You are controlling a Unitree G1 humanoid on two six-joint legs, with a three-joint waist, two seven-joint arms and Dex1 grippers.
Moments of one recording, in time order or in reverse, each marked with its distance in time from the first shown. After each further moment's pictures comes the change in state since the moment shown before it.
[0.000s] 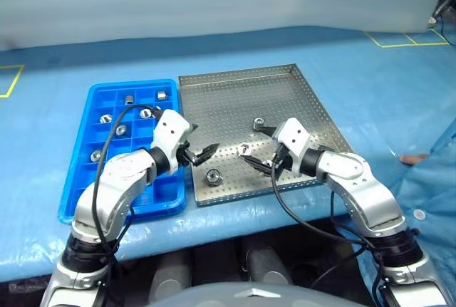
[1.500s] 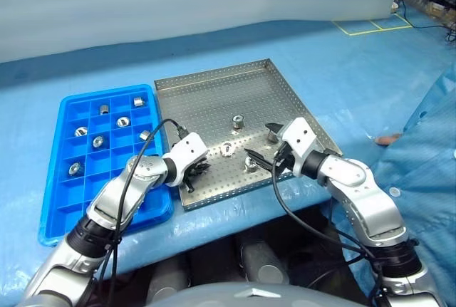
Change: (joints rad) left arm -0.071 0.111 -0.214 0.175 0.166 -0.020 -0.102; right arm 0.045 0.067 -0.020 -0.062 -0.029 0.011 -0.091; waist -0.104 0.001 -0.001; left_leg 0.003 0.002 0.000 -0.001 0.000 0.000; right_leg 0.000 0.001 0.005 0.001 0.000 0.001
